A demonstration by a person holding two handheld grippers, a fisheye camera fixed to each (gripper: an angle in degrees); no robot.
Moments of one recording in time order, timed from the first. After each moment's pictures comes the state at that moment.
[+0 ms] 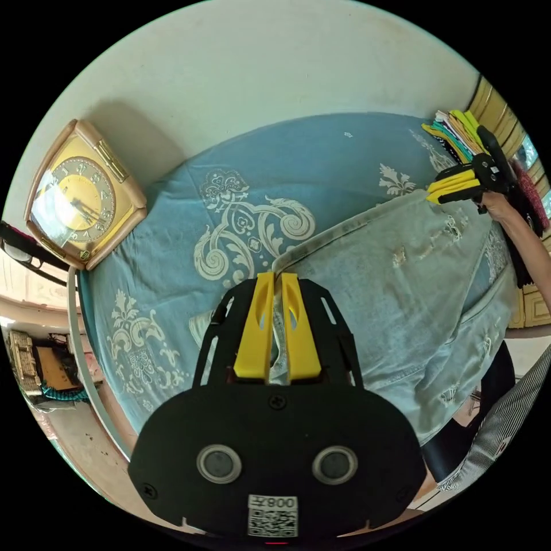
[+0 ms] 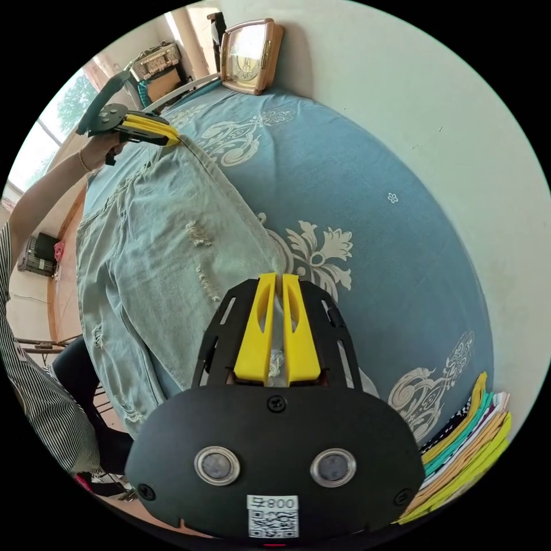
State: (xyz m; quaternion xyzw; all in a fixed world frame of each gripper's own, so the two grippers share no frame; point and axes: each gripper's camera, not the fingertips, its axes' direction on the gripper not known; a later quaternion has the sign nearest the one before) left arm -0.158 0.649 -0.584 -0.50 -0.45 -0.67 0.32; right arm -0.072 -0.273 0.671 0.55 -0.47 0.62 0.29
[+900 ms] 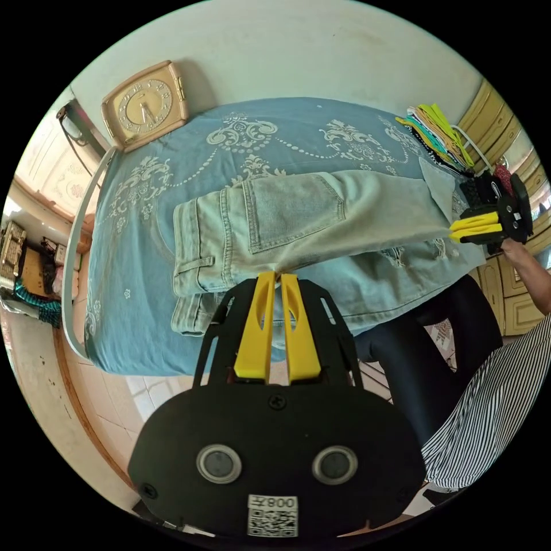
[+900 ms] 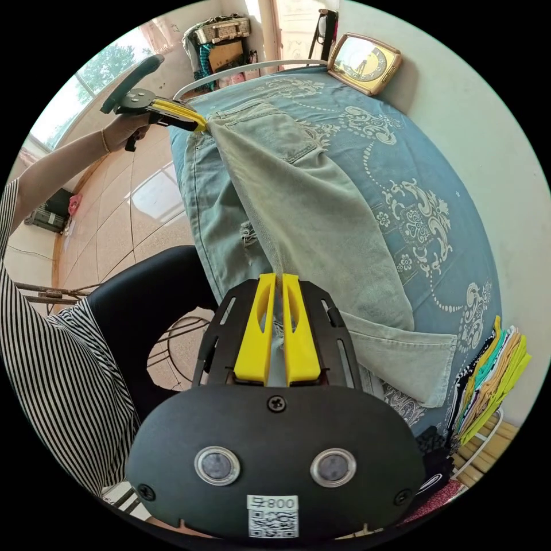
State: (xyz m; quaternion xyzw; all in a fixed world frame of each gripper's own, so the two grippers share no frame) left arm 0.123 0.259 -0.454 -0.44 -0.49 -0.70 0.27; right arm -0.201 -0.125 0.272 0.57 -0.46 0.59 0.33
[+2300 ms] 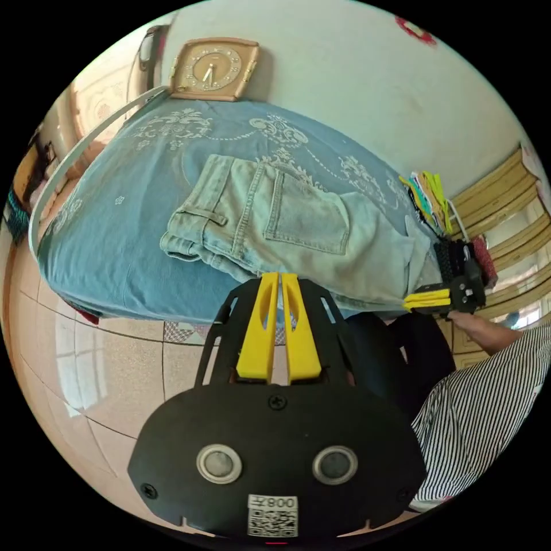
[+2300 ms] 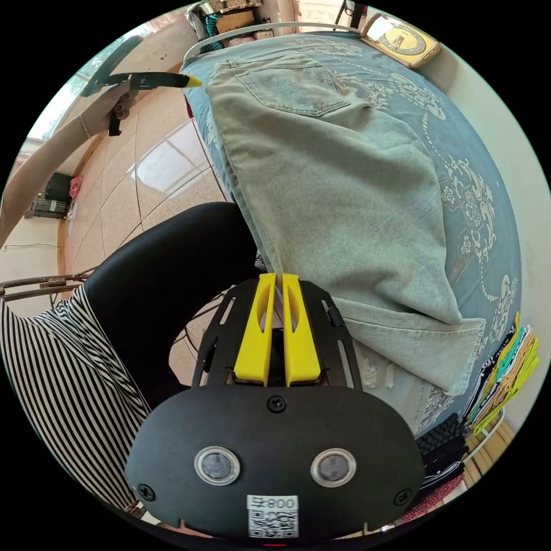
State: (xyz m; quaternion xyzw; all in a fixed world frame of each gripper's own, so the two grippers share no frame) left arm 0.523 -0.006 -0.507 -0.28 -0.54 -0.75 0.25; right arm -0.124 -0.068 0.070 0.56 -0.51 0.53 0.38
